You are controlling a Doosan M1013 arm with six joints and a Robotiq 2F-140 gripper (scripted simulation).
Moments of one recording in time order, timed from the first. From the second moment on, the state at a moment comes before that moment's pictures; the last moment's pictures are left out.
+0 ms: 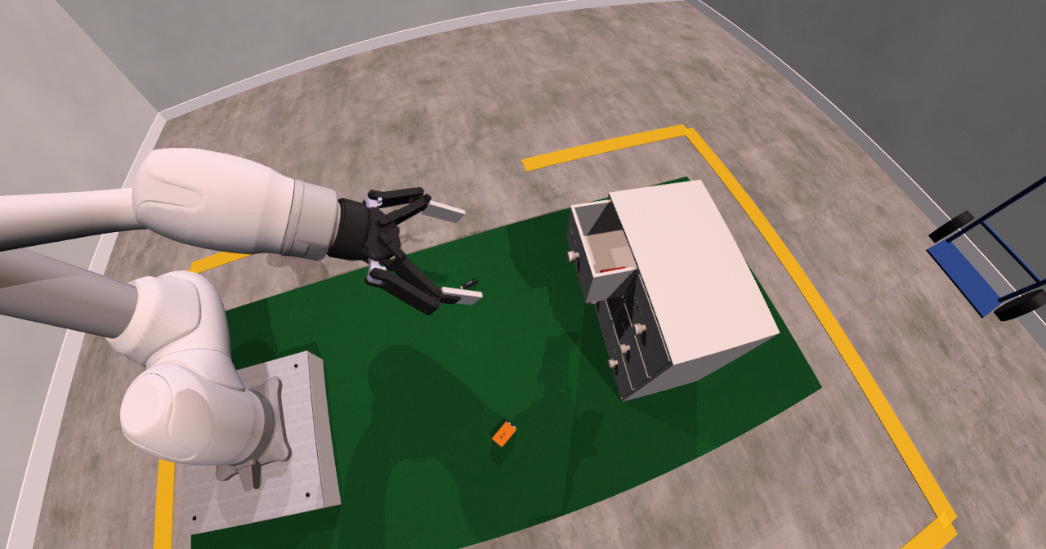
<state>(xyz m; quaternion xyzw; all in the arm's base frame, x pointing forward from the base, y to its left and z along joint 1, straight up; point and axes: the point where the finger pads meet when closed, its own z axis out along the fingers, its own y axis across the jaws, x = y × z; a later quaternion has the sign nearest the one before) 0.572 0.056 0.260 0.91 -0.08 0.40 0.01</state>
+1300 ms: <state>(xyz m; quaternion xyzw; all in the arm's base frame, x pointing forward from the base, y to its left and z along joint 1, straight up) 0.603 0.051 0.235 0.84 -0.09 0.53 0.07</state>
